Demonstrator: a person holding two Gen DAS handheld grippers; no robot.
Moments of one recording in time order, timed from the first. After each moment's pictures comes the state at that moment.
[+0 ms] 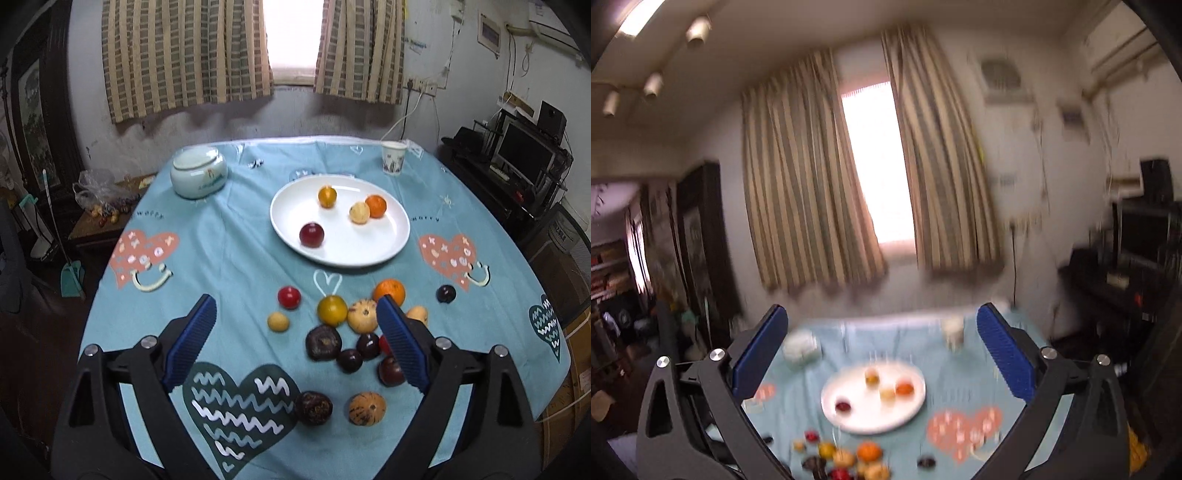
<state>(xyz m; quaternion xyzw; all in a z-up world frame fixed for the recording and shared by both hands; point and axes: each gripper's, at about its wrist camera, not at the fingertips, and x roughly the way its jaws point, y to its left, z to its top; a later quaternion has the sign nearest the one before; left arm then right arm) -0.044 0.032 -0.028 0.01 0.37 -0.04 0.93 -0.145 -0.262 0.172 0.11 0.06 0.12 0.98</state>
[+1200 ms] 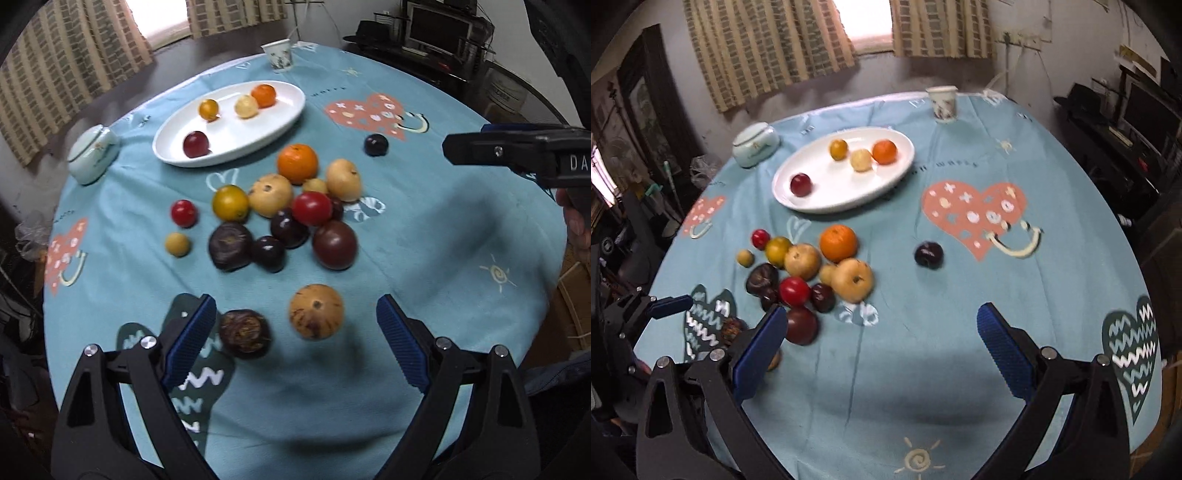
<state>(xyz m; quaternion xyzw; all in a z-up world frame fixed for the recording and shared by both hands) -0.078 -0.032 -0.128 0.16 0.46 -0.20 0.85 -0.087 -0.212 -0.066 0.07 0.47 0.07 0.88</state>
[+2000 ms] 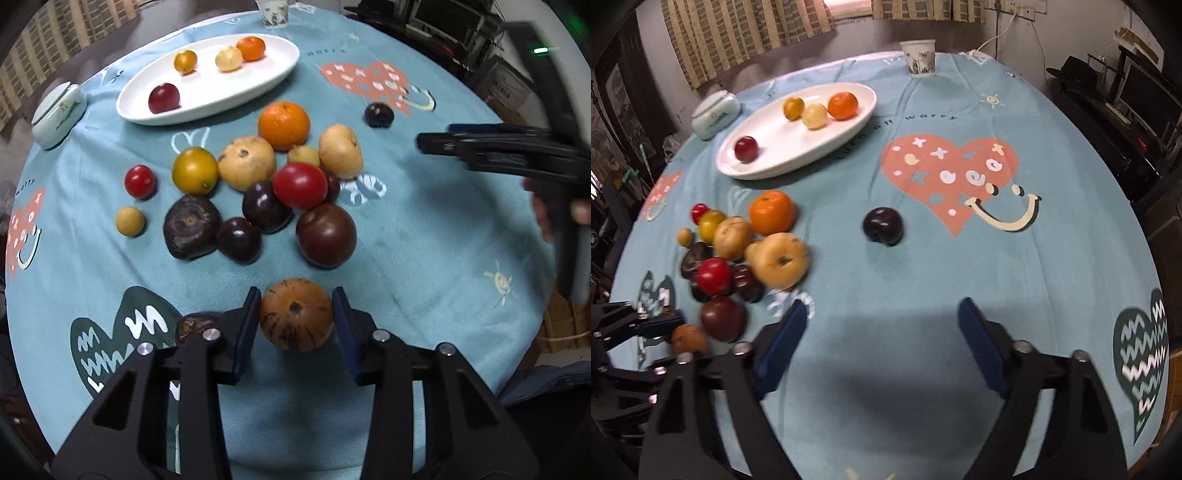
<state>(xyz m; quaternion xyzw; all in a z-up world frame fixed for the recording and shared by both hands) -0.042 -0.041 -0.158 0.12 0.54 -0.22 0.81 -0.032 -0.239 -0.131 0.03 0.52 0.05 0.85</state>
